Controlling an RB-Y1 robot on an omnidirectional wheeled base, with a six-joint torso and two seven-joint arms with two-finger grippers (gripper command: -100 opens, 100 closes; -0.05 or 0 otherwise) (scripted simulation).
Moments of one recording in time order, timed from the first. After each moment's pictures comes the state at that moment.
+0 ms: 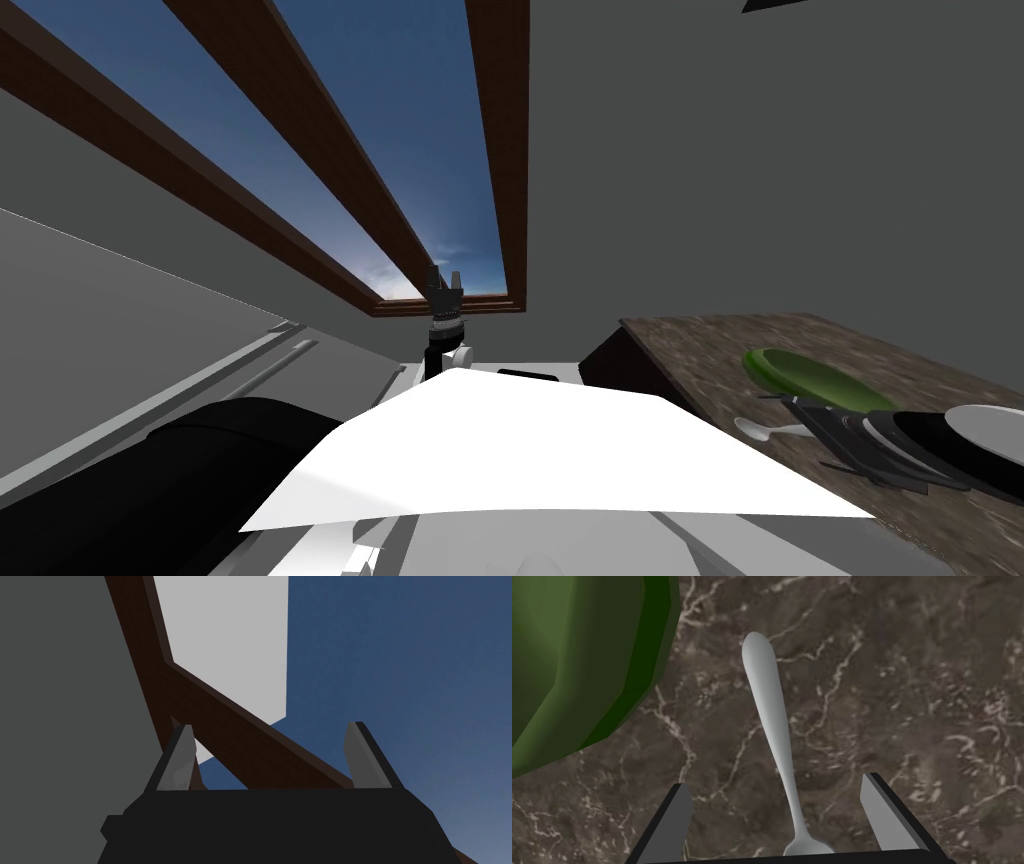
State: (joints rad) left arm 0.47 0.03 -0.06 -2.26 0.03 -0.63 -0.03; right arm 0.62 -1.44 -0.05 -1.27 1.61 -0.84 0.38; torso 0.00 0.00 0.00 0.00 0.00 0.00
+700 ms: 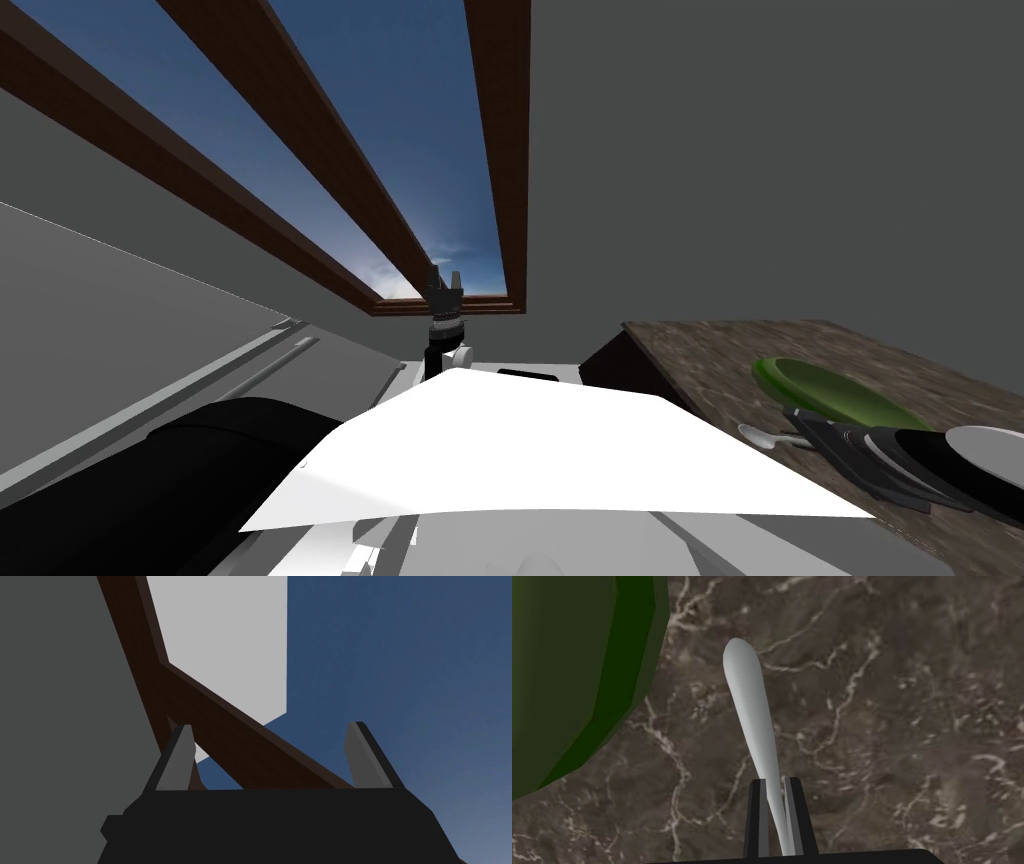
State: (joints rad) left arm 0.47 0.03 -0.06 -2.26 0.03 -0.63 -0.03; right arm 0.63 -1.40 -0.02 -1.25 1.63 -0.79 0.40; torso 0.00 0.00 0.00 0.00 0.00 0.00
